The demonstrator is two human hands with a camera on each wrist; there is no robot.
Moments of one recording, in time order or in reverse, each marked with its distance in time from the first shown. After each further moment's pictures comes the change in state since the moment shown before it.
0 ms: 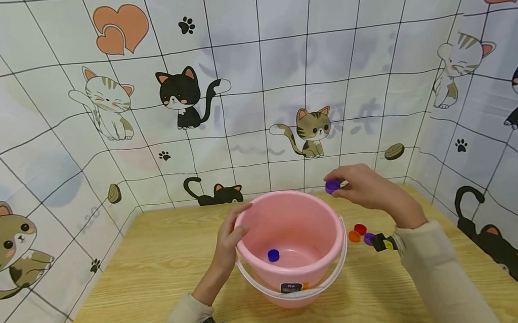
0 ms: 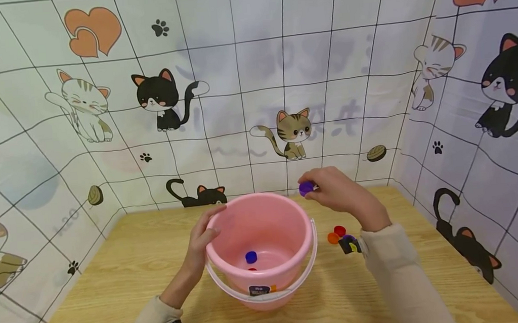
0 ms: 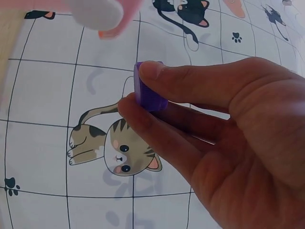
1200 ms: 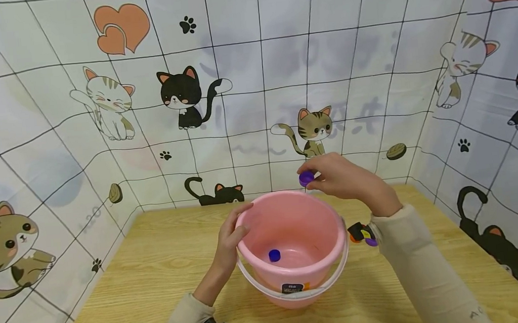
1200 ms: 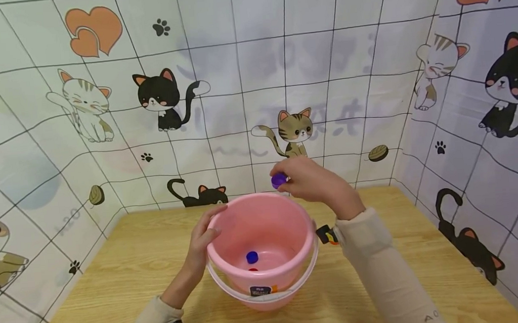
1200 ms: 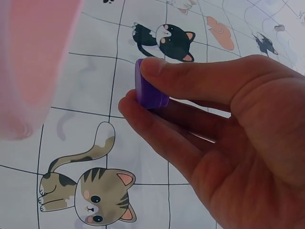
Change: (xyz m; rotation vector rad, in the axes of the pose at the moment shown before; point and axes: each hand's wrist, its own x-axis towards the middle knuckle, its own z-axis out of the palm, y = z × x) left_hand 0.001 -0.002 0.000 -0.011 0.008 0.000; right_hand 0.041 -0.046 -0.011 -0.011 -0.033 -0.112
